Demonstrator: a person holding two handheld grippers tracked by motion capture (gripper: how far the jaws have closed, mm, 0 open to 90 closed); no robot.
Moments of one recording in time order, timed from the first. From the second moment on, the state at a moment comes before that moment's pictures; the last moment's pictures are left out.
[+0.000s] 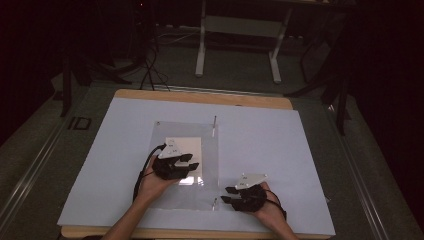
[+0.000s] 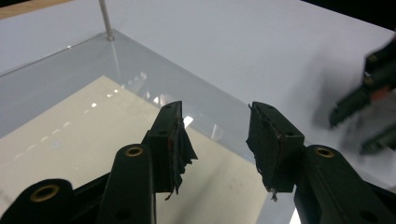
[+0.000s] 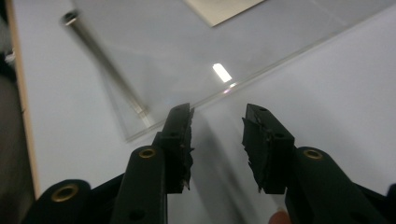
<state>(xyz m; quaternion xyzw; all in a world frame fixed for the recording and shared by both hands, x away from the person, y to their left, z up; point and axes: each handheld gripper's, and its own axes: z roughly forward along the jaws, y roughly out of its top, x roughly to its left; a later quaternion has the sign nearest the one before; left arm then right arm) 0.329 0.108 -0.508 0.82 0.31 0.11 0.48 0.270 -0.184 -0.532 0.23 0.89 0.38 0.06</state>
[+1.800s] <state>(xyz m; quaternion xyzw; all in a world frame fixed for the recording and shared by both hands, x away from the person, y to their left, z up) 0.502 0.034 -0.532 0.84 0.35 0.10 0.41 0.252 -0.154 -0.537 0.14 0.89 0.43 0.04</state>
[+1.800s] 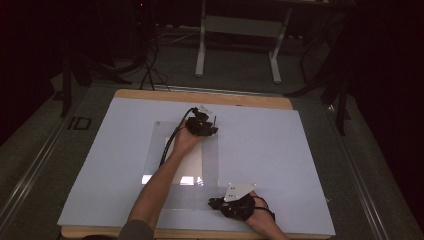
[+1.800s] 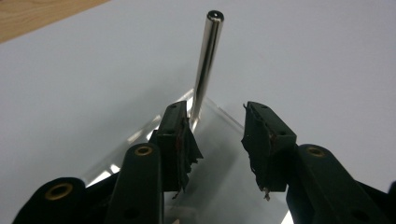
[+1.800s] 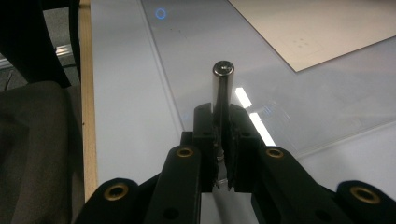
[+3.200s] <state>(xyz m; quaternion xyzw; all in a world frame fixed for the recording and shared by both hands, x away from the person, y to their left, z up) 0.511 0.097 -0.508 0.84 0.41 0.17 0.32 0.267 -0.184 -0.518 0.28 0.86 0.43 0.07</state>
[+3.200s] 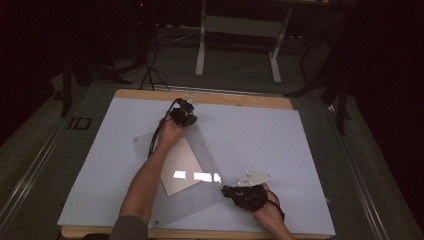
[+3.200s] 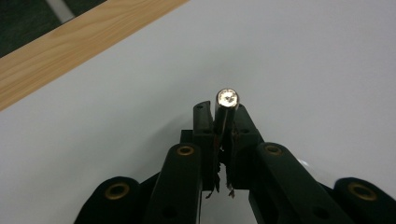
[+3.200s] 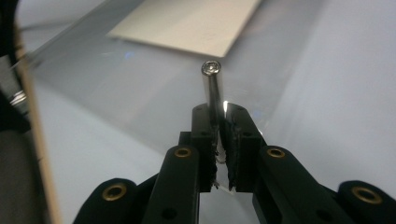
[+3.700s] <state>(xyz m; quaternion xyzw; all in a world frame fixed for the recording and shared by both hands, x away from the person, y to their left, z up) 0.481 0.172 -0.491 0.82 0.42 0.16 0.35 0.341 -0.230 -0.496 0.37 0.79 0.47 0.10</state>
